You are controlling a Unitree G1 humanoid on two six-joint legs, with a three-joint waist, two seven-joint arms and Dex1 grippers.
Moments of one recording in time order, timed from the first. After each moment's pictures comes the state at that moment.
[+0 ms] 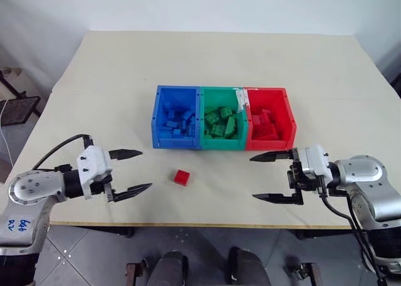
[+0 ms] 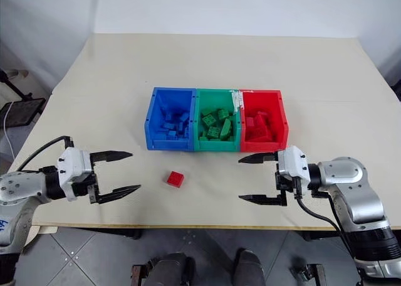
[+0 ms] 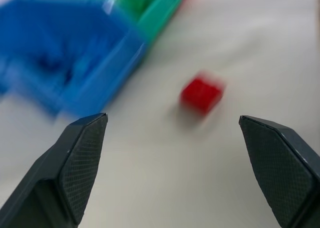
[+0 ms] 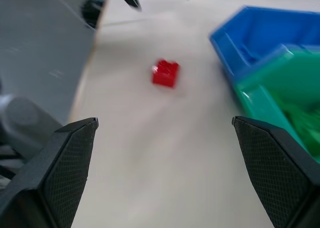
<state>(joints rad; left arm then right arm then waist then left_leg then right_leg) -0.04 0.78 0.22 -0.44 -0.42 0.34 -0.94 -0.23 -0.79 -0.07 -0.07 0.48 0.01 1.37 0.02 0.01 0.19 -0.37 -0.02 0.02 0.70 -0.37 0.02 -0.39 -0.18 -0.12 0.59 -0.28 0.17</state>
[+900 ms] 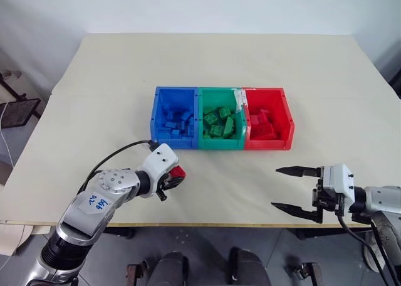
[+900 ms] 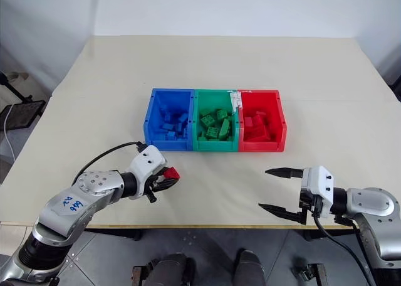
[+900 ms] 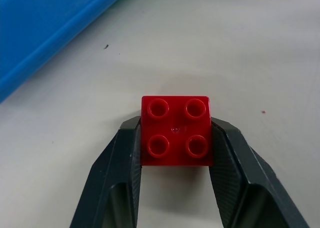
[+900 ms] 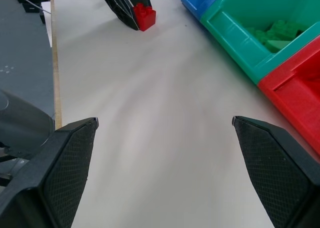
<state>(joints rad) -0.33 0.65 -0.20 -0.56 -0.29 1.07 -0.48 0.05 -0.81 -0.21 -0.20 0.50 0.05 1.24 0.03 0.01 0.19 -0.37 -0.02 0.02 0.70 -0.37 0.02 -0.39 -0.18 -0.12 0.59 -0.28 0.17</state>
